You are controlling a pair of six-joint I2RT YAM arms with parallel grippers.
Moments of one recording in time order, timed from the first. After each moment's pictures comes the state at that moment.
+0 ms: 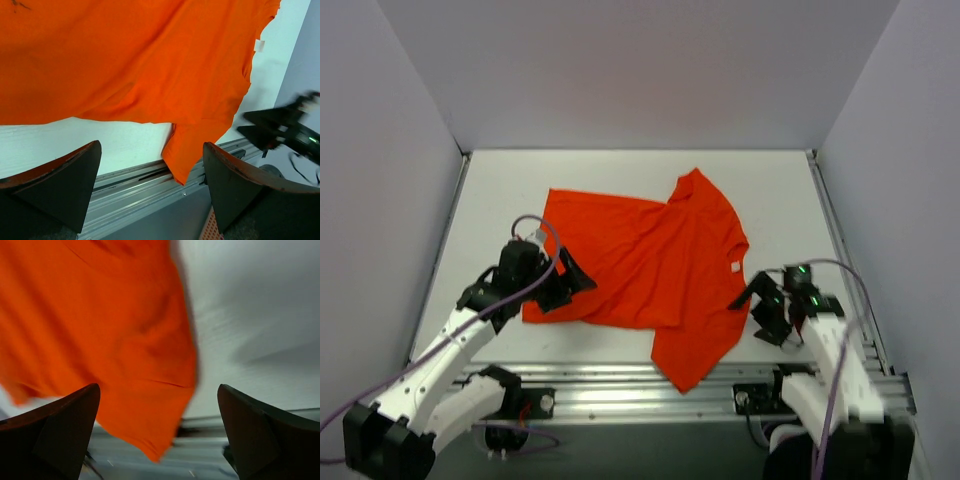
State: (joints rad) left arm -0.43 0.92 0.73 -0.58 0.22 -0.90; right arm -0.11 0.69 0.47 -0.79 -0.25 0.77
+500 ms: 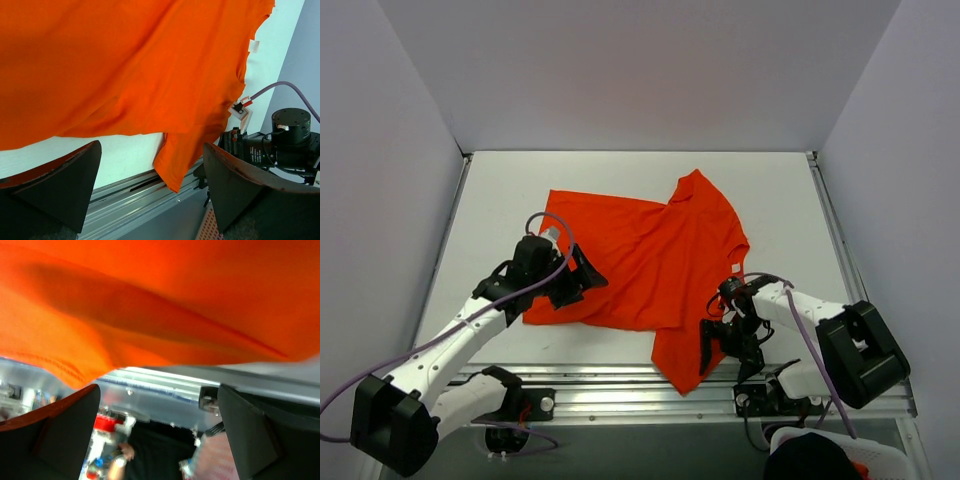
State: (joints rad) left arm -0.47 1.02 0.72 -0.46 0.24 -0.93; right arm 0.47 1.33 0.50 -0.89 -0.40 0.57
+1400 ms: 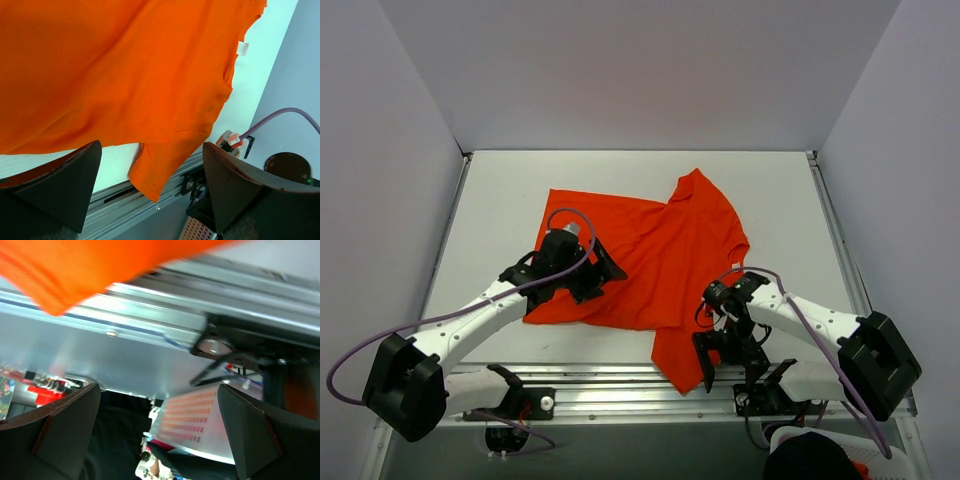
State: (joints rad) left arm -0.59 1.21 0.77 -0.33 0.18 -1.07; right arm 0.71 1.27 0.65 -1.18 -0.38 0.52
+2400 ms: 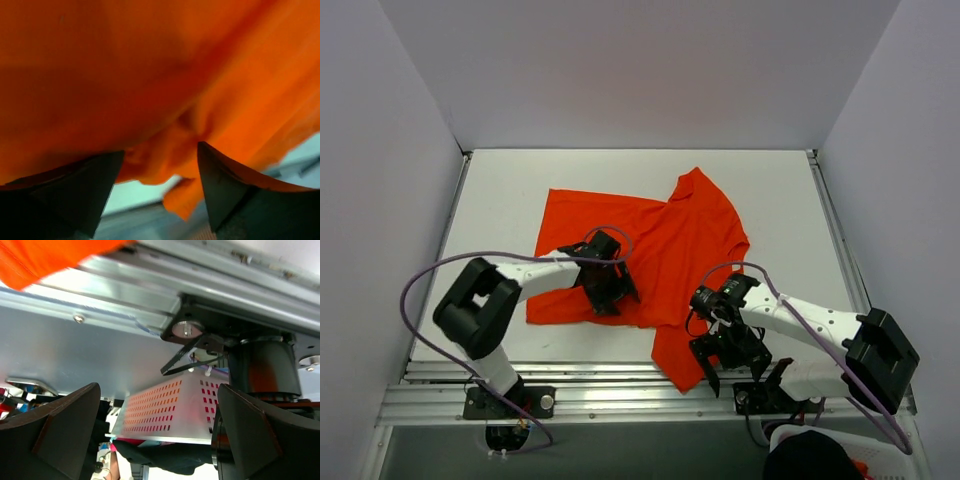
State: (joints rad) left arm -0.69 1.60 0.88 -0.39 0.12 -1.10; right arm 0.87 1.24 0.71 -1.30 -0.24 0.51
